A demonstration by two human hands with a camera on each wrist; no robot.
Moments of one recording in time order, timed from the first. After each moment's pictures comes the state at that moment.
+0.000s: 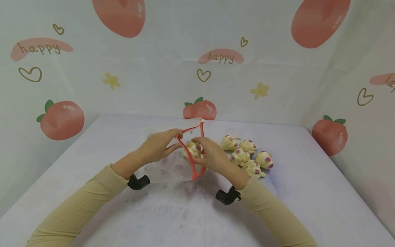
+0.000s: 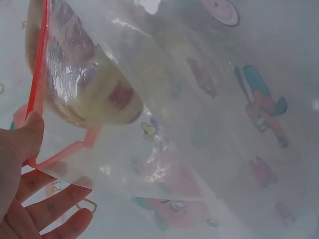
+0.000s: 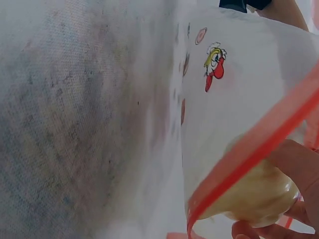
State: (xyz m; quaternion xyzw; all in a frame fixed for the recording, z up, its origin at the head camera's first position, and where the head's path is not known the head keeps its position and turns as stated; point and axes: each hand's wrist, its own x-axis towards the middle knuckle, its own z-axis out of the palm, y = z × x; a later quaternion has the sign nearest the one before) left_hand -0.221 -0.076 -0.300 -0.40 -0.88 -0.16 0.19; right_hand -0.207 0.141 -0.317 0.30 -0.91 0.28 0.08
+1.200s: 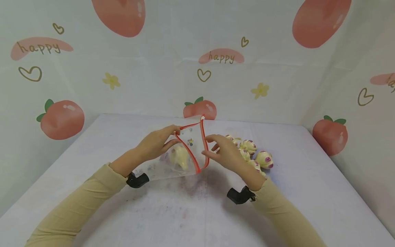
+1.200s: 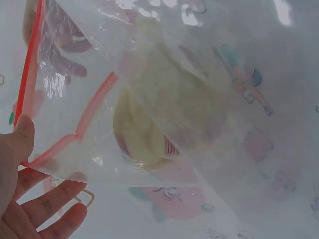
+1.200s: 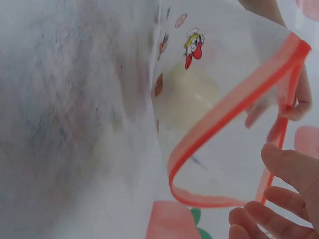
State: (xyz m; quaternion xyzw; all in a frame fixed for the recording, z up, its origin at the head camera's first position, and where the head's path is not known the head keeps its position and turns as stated) left_hand -0.224 -0.081 -0.295 -0.38 -0.89 -0.18 0.17; right_hand -0.204 0.174 -0.309 0.27 -0.90 0.33 0.09
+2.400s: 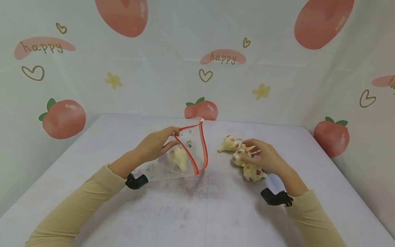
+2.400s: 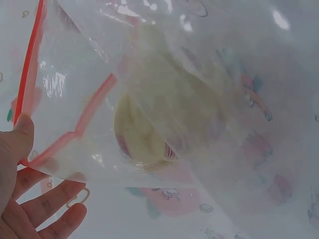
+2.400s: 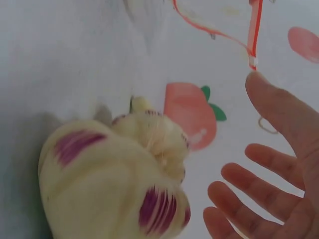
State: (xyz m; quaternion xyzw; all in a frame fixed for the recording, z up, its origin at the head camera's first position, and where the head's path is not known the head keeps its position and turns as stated) left_hand -0.224 -0.088 -0.301 -0.38 -0.89 -0.19 0.17; right_hand -0.197 0.277 -0.312 0.24 -0.93 0.26 0.08
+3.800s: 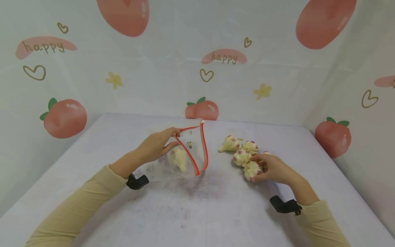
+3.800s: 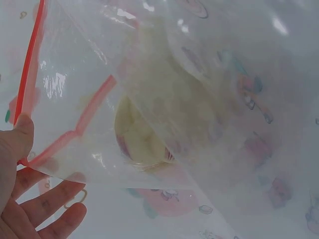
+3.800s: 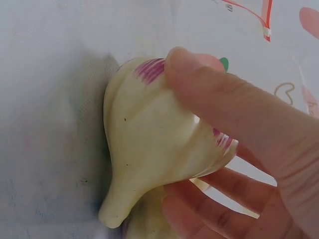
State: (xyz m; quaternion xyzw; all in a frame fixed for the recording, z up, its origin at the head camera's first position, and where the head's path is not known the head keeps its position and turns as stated) left_hand -0.221 -0.088 -0.302 -0.38 -0.89 -0.18 0.17; right_hand -0.186 0.308 -0.330 0.24 -0.94 0.25 -0.04
